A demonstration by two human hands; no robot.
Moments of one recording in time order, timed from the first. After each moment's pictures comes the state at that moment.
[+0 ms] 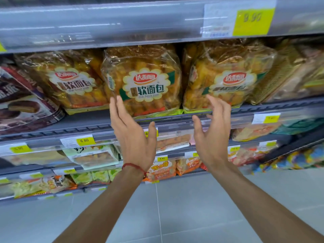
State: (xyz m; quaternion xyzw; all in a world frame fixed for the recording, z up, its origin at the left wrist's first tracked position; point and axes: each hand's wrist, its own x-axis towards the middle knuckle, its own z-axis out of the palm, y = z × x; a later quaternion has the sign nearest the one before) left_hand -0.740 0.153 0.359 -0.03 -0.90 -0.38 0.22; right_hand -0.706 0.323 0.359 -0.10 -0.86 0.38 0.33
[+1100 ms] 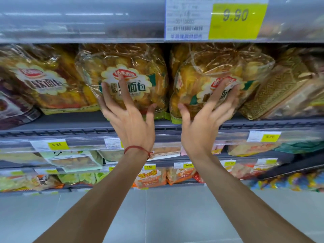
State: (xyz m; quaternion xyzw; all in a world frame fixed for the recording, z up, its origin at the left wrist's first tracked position) left_hand -0.801 0.226 0.355 0.06 -0.92 -0.29 0.27; right_hand -0.776 0.359 0.346 -0.19 -0.87 0.29 0.35
